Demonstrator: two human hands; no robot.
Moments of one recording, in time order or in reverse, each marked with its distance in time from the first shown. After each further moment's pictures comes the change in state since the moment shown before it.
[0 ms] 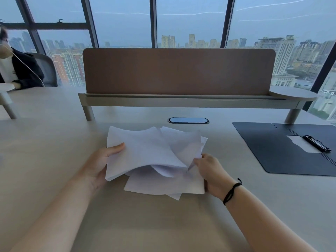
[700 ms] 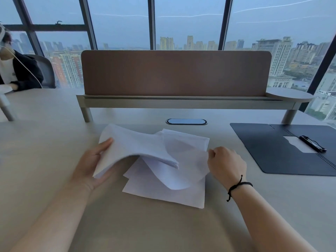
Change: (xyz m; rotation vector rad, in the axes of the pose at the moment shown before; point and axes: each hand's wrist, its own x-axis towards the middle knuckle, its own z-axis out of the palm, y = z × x) left_hand -0.003 0.007 -0.004 -0.362 -0.071 0.041; right_hand 0.011 -0.007 -0.038 -1.075 0.582 -0.337
